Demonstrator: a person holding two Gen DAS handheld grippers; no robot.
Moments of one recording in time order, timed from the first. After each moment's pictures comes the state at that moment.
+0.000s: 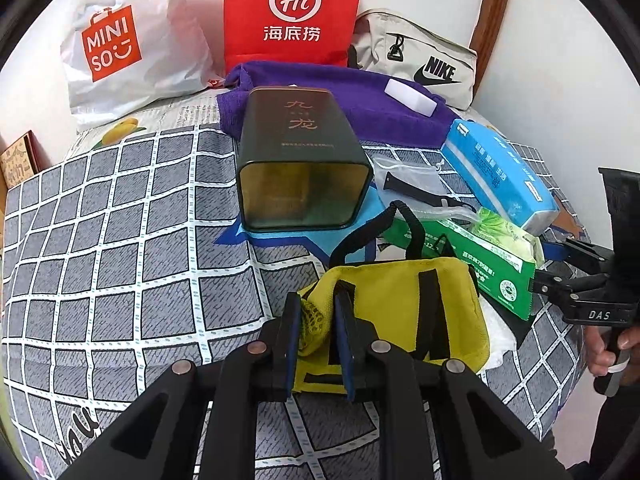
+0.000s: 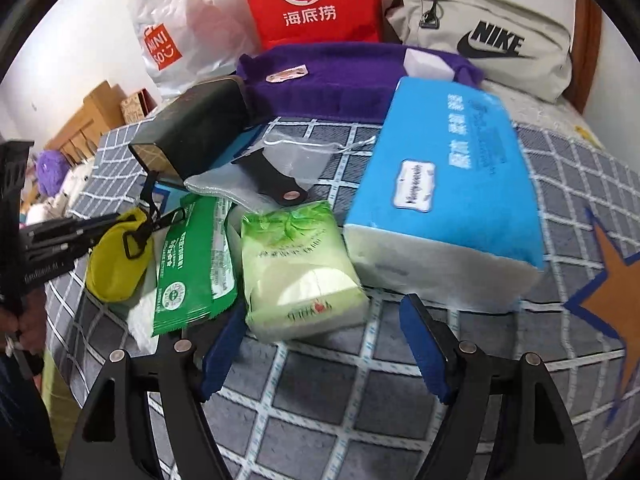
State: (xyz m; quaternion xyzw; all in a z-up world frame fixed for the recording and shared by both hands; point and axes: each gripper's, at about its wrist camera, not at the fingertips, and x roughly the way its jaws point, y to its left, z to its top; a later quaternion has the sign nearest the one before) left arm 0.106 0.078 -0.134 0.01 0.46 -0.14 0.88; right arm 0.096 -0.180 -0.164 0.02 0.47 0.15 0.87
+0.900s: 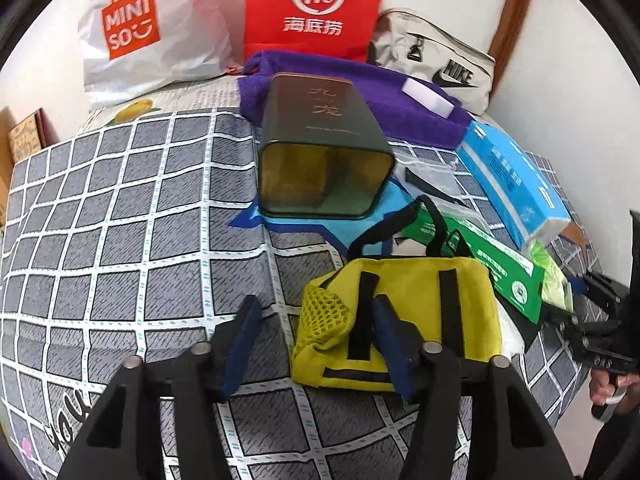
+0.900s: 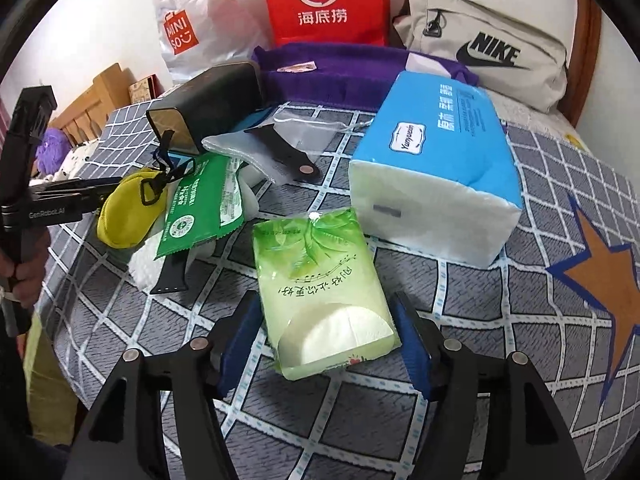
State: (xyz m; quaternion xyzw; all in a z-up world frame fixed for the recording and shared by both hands) left arm 0.104 0.083 -0.143 -0.01 0.47 -0.13 0.87; right arm 0.057 -0.181 -0.168 -0.03 0.45 0.15 0.88
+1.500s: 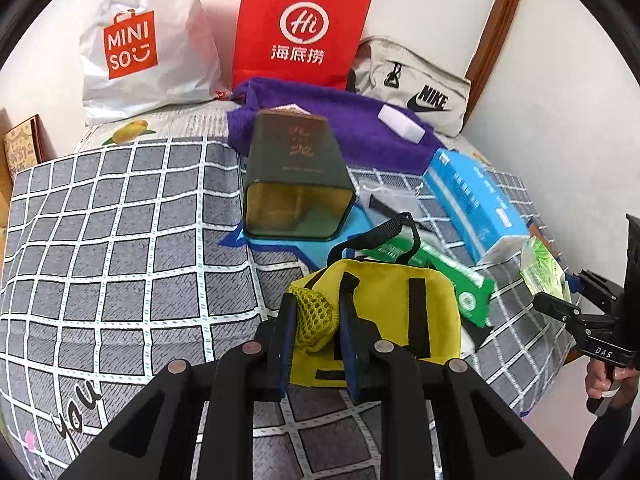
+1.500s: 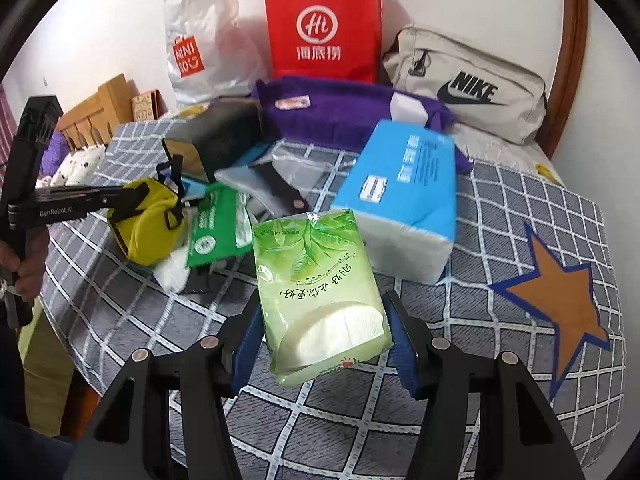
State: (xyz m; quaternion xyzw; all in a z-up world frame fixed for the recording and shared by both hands) left arm 0.086 0.089 -0.107 -0.04 0.44 -0.15 0.88; right arm 0.030 -0.200 -0.121 -0.04 0.41 0.14 0.90
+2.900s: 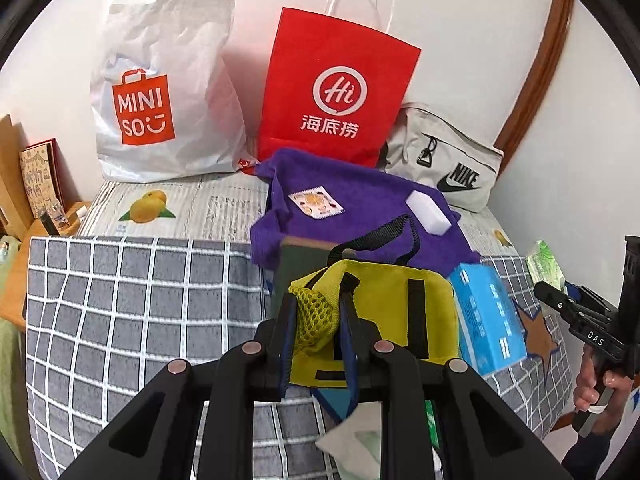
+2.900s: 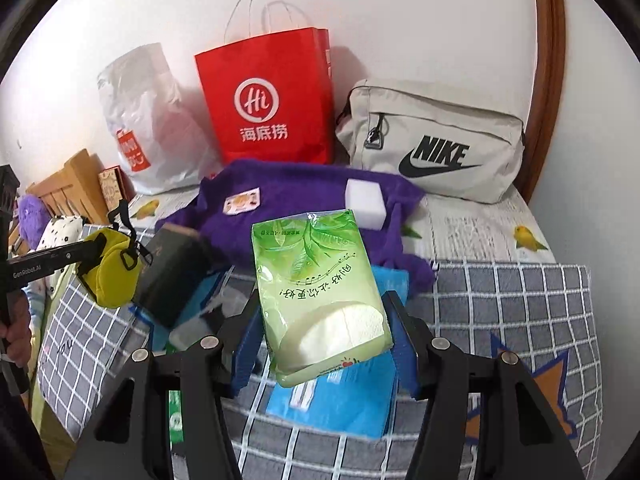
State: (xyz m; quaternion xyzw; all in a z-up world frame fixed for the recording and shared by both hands) left arm 0.177 0.095 -0.039 -0.08 0.41 -0.10 0.90; right arm 0.150 -0.226 -0.049 0.01 0.37 0.09 0.92
